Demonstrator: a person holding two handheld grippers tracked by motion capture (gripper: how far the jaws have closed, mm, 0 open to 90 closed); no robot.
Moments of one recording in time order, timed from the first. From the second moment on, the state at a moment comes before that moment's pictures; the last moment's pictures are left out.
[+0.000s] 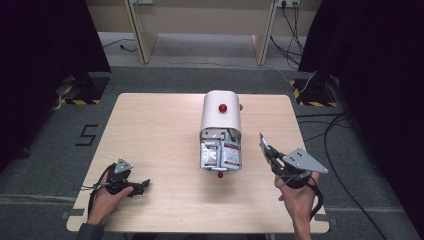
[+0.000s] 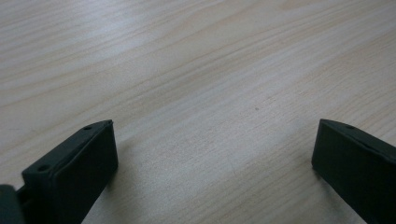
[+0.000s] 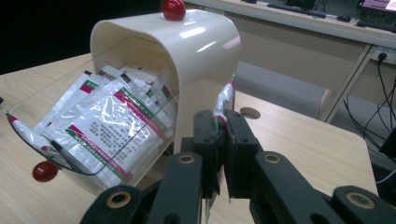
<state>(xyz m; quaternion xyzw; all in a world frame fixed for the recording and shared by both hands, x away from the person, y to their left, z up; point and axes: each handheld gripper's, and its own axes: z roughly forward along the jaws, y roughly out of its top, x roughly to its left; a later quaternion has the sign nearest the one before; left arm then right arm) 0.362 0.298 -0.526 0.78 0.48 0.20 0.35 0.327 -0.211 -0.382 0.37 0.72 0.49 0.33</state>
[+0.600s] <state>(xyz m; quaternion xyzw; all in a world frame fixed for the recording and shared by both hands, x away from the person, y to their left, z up) 0.362 0.298 -0.526 0.78 0.48 0.20 0.35 0.346 -0.228 -0.408 0.41 0.72 0.46 0.32</state>
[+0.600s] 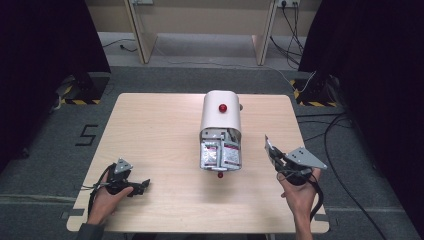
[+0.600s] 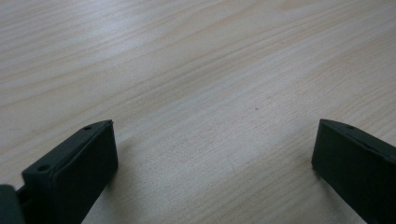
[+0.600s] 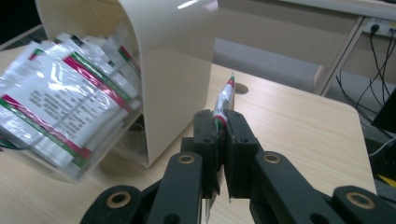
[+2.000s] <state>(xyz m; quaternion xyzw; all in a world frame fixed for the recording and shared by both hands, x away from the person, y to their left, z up) 0.362 0.298 -0.526 0.78 0.48 0.20 0.35 0.369 -0.247 -0.449 0.45 0.73 0.42 0.31</state>
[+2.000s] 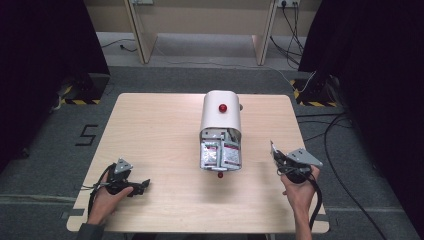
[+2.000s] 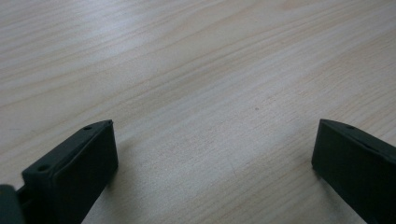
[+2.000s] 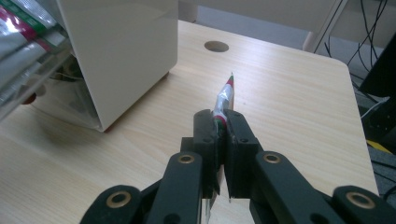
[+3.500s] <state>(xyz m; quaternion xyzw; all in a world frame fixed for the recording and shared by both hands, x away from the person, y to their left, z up) 0.362 0.298 -0.526 0.78 0.48 0.20 0.35 0.382 -0.240 -0.479 0.44 0.76 0.35 0.33</state>
